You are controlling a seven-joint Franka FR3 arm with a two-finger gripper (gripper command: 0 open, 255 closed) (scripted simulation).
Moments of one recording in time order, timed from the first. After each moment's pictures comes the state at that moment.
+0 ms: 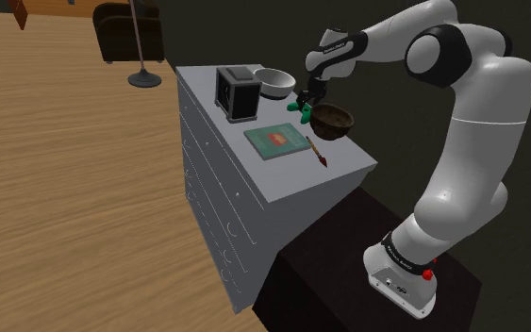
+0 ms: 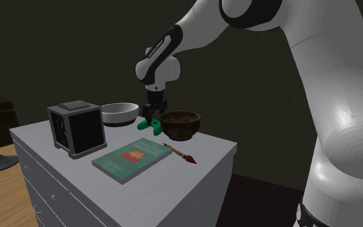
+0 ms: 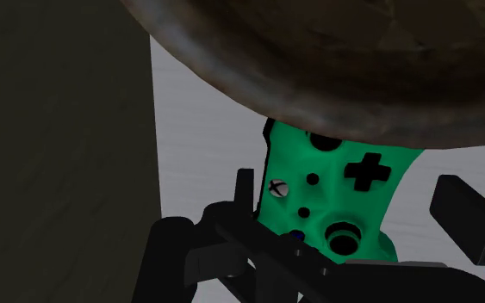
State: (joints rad) arm -0.23 0.45 -0.18 -1.75 0.06 2.31 -0.29
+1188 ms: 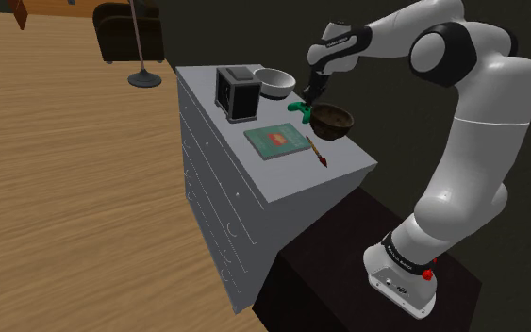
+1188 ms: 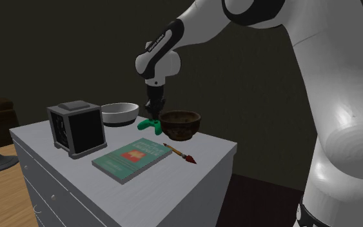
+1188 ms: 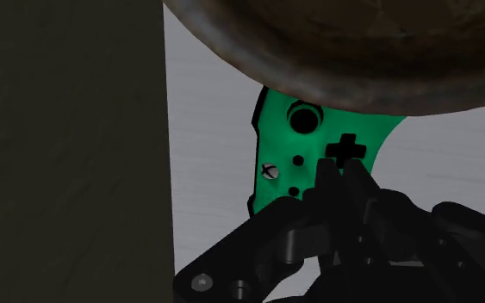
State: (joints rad) arm -0.23 0.43 -0.18 -1.73 0.05 2.27 -0.29
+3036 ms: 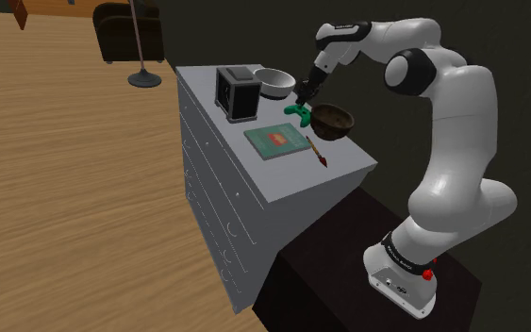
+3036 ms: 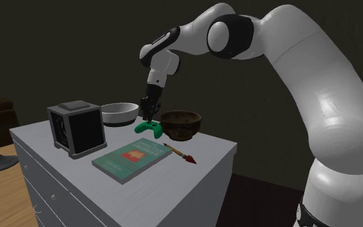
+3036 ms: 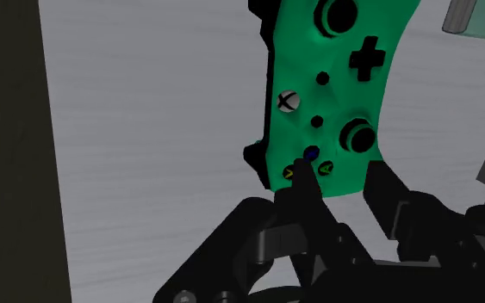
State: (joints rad) arm -0.45 0.72 -0.05 -1.25 0.43 1.81 -0.55
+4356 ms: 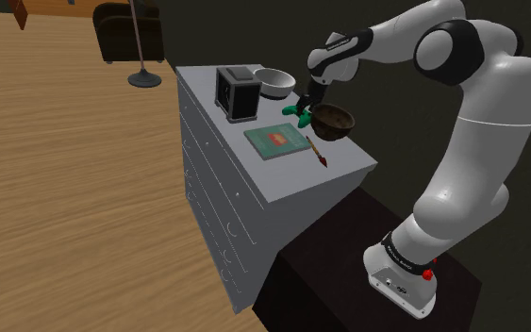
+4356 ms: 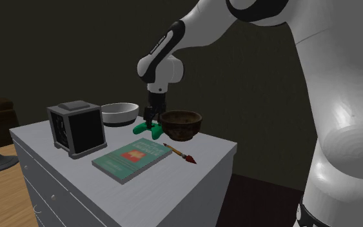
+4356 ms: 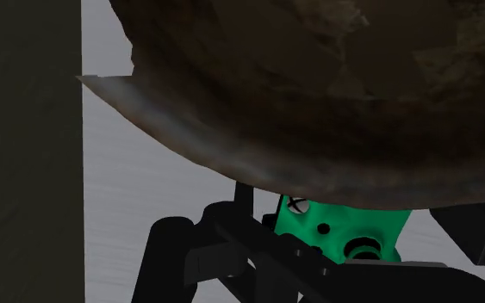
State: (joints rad) arm -0.26 0.40 -0.14 -1.84 0.19 2.31 -0.52
